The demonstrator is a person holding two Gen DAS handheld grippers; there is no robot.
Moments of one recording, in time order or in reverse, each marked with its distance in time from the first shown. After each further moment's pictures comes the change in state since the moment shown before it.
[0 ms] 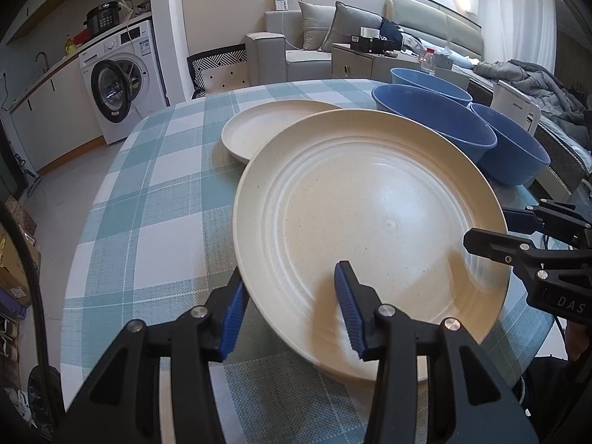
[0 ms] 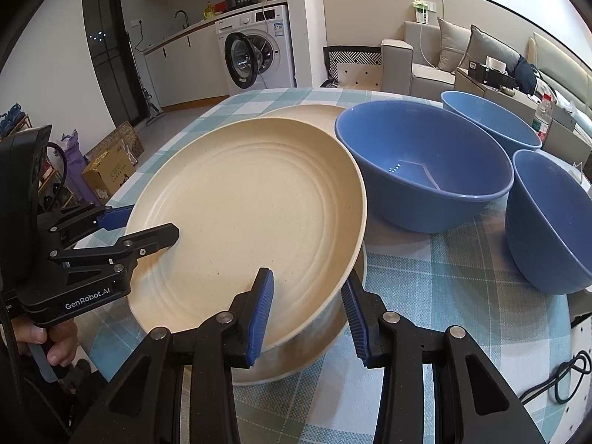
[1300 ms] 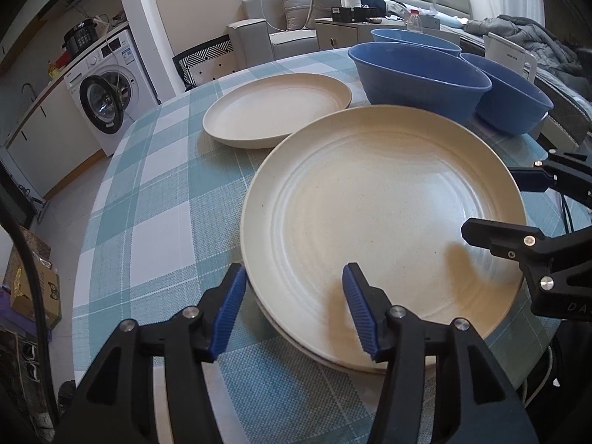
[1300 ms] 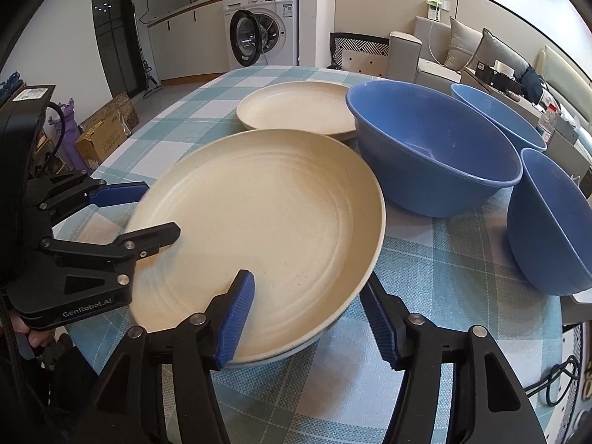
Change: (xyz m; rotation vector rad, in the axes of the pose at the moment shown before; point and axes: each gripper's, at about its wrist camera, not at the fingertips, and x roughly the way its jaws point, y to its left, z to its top) left arm 0.012 -0.023 -0.011 0.144 0.076 0.064; right arm 0.017 0.002 -0.007 -0.080 0.059 -0.034
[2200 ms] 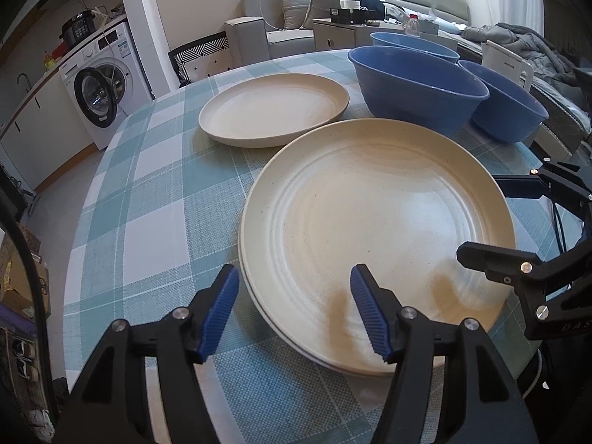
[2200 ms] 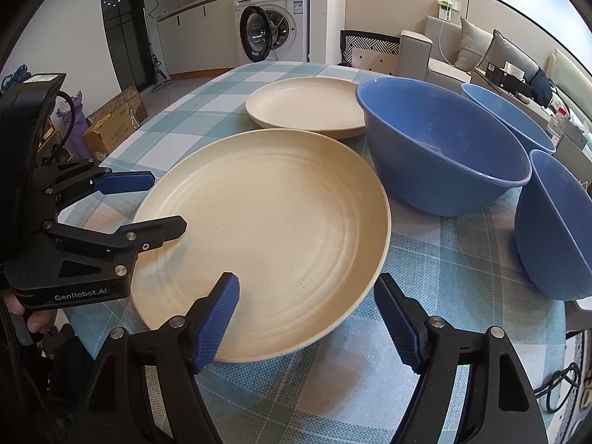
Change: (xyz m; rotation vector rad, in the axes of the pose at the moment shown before) left arm -0.001 0.008 0.002 -0.044 0.000 -0.062; right arm -0.001 -0.003 -0.004 -0.016 0.006 0.022
